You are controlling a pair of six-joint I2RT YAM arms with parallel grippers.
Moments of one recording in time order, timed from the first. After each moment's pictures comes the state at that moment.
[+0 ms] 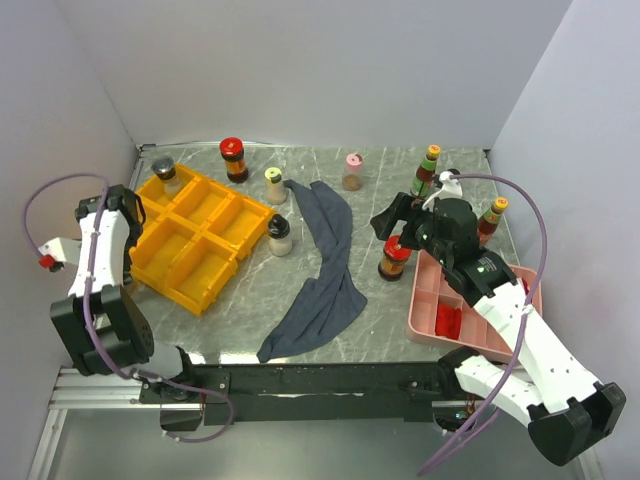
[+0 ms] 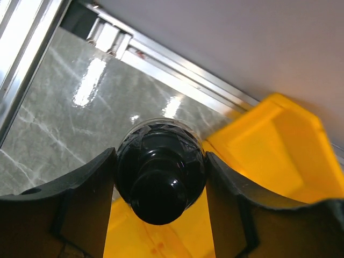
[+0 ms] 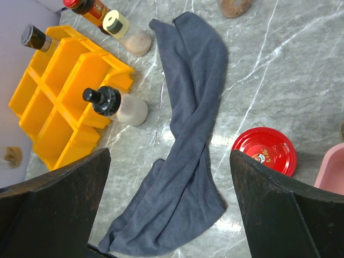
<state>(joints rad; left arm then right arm) 0.31 1.45 1.22 -1.32 -0.78 -1.82 0.43 0.93 0.94 -0.41 0.05 0.58</state>
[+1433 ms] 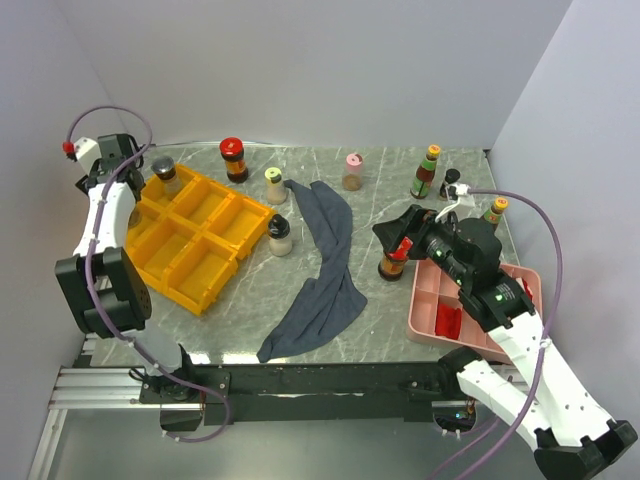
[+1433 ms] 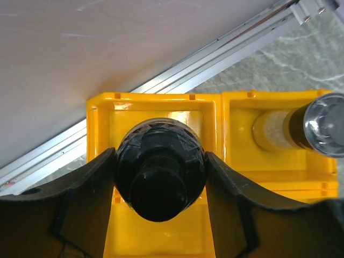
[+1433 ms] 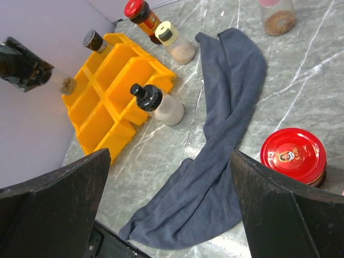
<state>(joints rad) 0.26 1.65 1.46 -0.57 -0.57 -0.58 0.43 0.74 0.86 -0.35 -0.07 0.60</state>
